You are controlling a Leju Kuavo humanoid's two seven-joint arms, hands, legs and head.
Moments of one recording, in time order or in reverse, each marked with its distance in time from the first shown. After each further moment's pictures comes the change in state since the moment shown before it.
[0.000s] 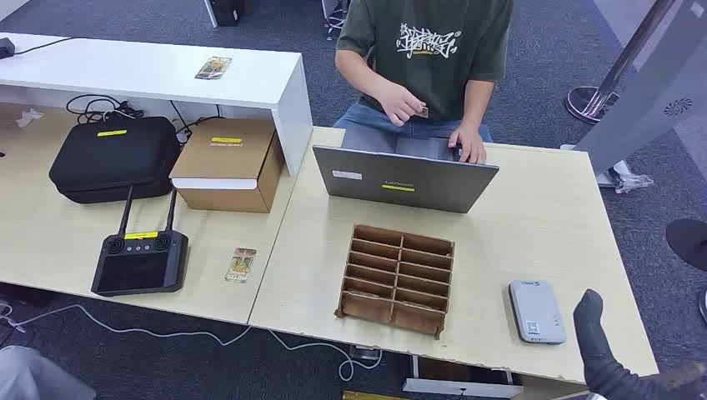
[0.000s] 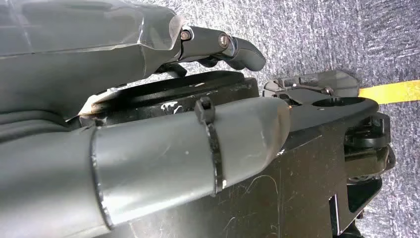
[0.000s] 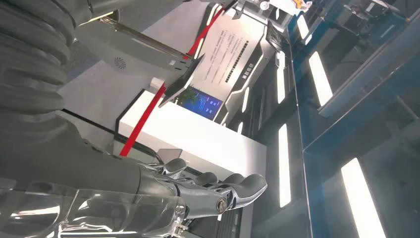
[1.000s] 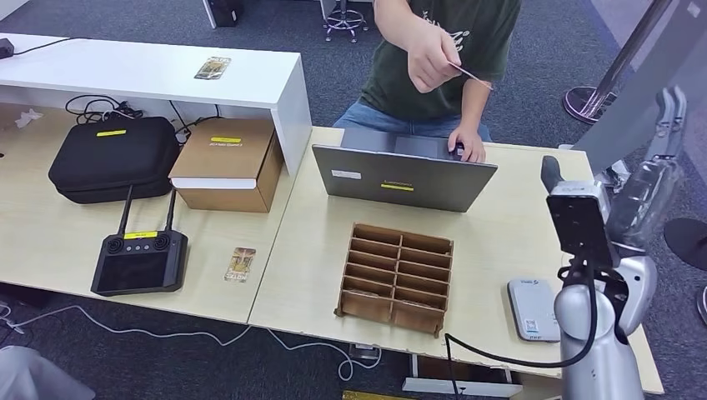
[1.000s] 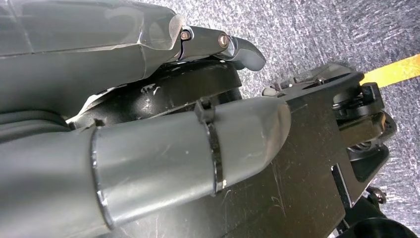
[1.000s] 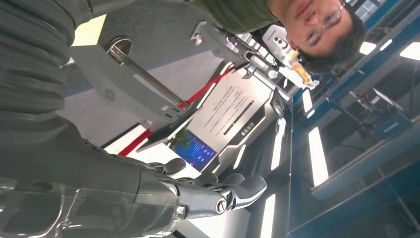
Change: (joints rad) left arm -0.027 0.006 -0.072 0.000 -0.128 -0.051 0.031; right arm -0.661 -0.245 0.017 0.540 -0.023 0.265 0.280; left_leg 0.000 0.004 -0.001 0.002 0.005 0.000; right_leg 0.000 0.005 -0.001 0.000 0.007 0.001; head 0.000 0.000
